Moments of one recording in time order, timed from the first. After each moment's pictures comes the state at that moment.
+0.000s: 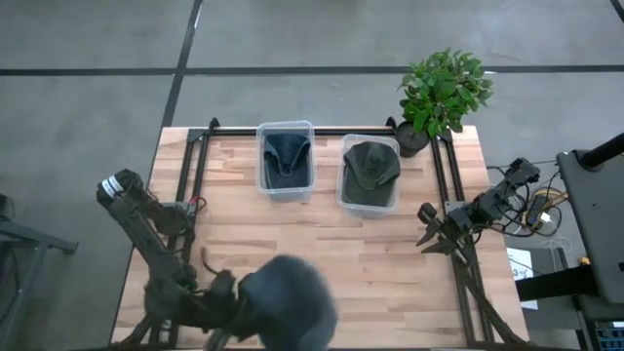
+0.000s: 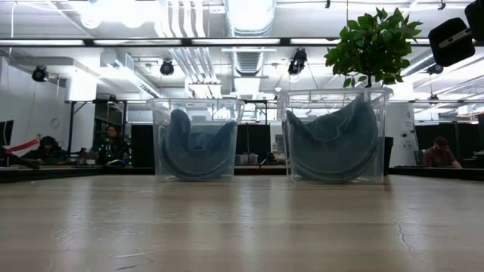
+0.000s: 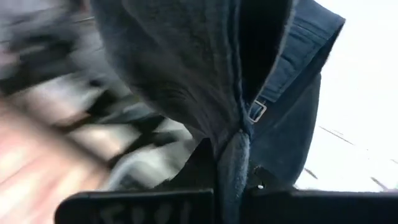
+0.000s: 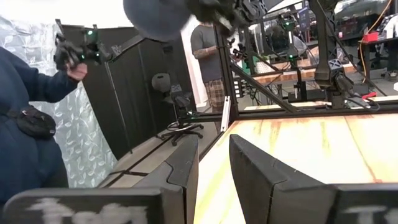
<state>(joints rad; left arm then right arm) -0.92 1.50 1.24 0.55 -0.84 -0.68 0.67 0.01 0.08 0.06 0.18 0.23</state>
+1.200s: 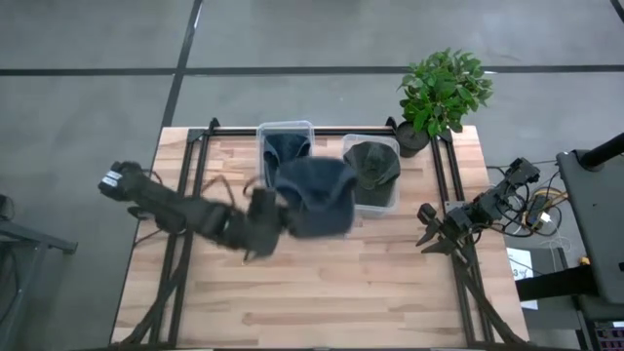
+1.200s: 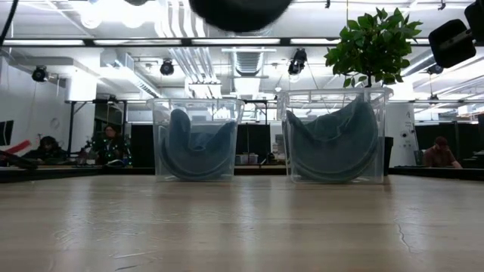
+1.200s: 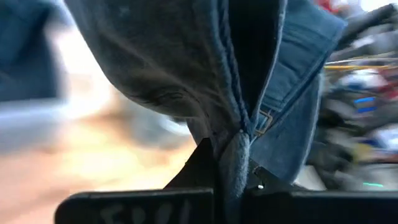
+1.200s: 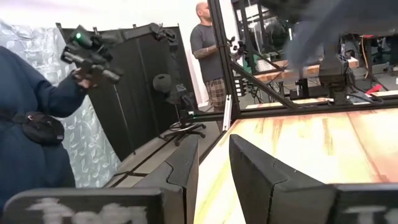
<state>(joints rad) -0.44 1.46 1.37 -0.51 -0.91 -1.36 0.67 0.01 0.08 0.06 0.18 0.26</state>
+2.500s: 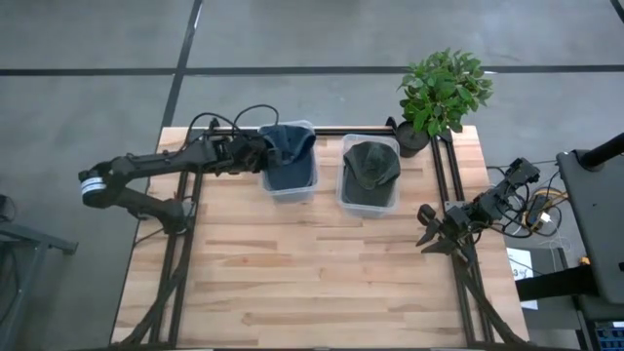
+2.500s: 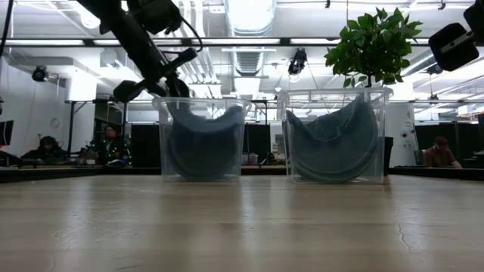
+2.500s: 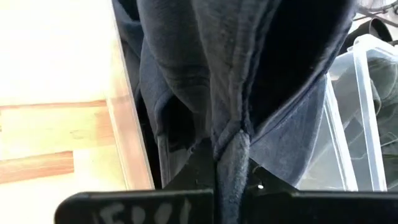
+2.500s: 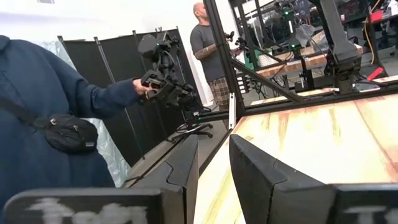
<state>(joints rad) 0.40 1.24 0.93 -0.49 -0.20 -1.09 0.67 0.01 0.08 0.06 0.18 0.34</state>
